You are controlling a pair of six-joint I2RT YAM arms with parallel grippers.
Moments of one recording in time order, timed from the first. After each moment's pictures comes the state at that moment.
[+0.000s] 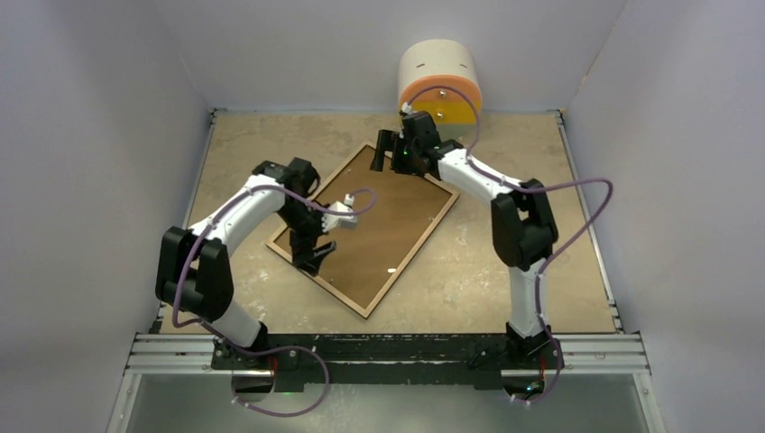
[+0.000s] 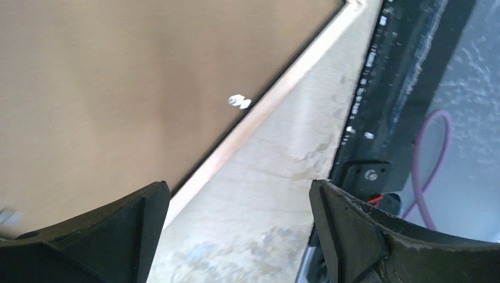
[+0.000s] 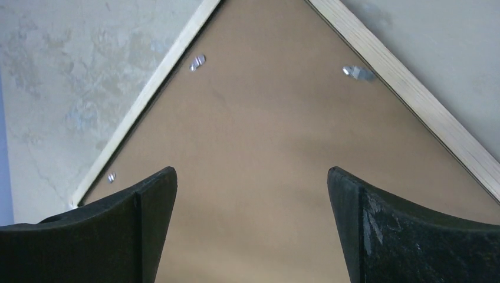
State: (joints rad) left arm -0.36 1.59 1.19 -1.25 0.51 0.98; right arm 0.50 2.09 1.68 -0.33 -0.12 0.53
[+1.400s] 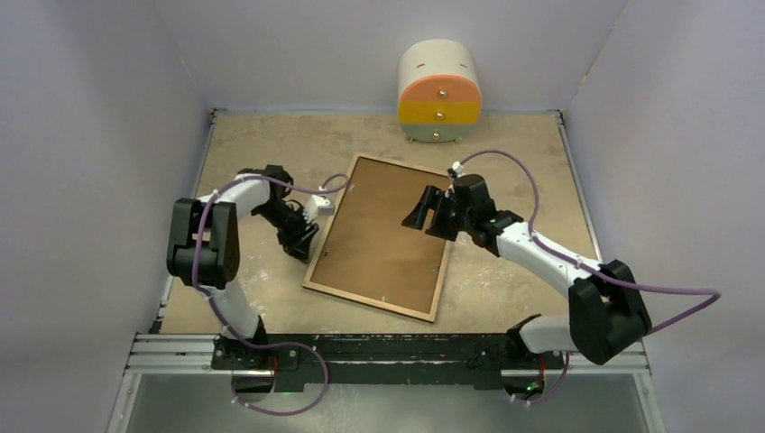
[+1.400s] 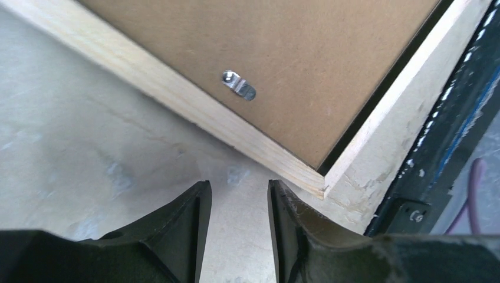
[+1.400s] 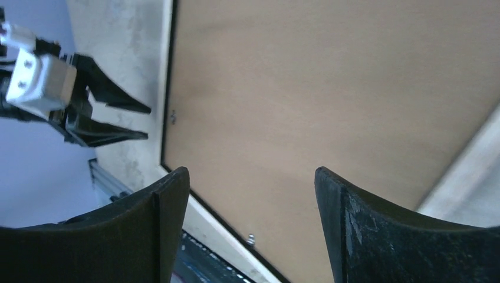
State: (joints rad) left arm -0.11 1.79 1.10 -1.01 0.57 0.98; right arm 0.48 1.34 0.79 -0.18 -0.27 0.77
